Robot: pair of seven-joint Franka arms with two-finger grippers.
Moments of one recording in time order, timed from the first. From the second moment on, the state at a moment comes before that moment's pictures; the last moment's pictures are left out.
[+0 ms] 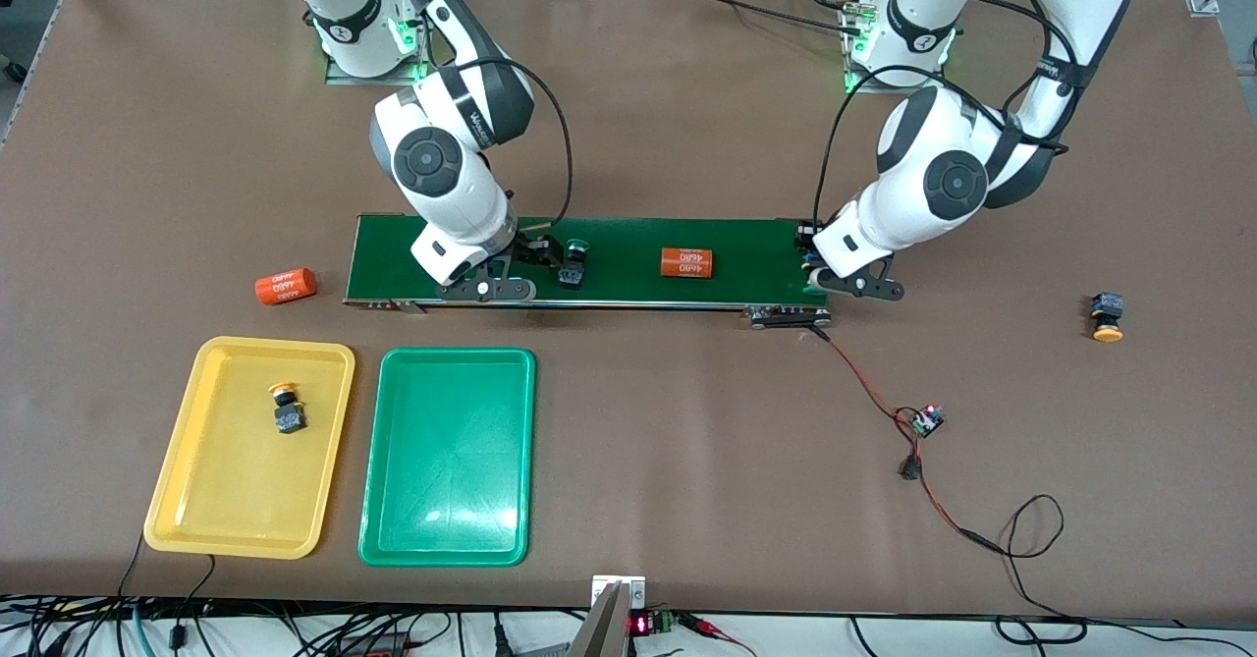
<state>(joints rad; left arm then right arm) 0.23 0.26 -0.62 -2.17 -0.08 2.24 -0.20 0.58 0.38 -0.01 -1.89 0.11 2.28 0.49</state>
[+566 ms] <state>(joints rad) 0.23 0.25 -0.62 -2.25 -0.08 2.36 -0.20 0.58 0.34 -0.01 -1.97 0.11 2.33 0.48</state>
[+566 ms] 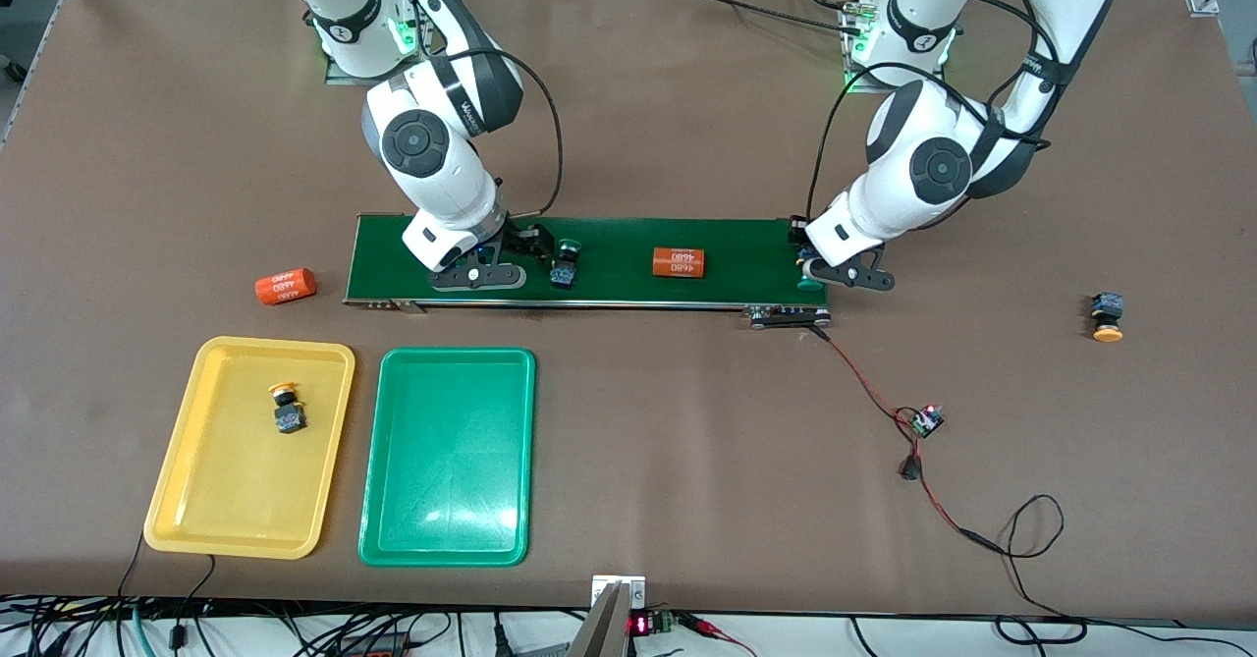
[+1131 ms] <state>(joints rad) 0.23 0.26 -0.62 -2.28 -0.08 2.40 -0.20 0.59 0.38 -0.01 -1.98 0.11 2.38 0.50</state>
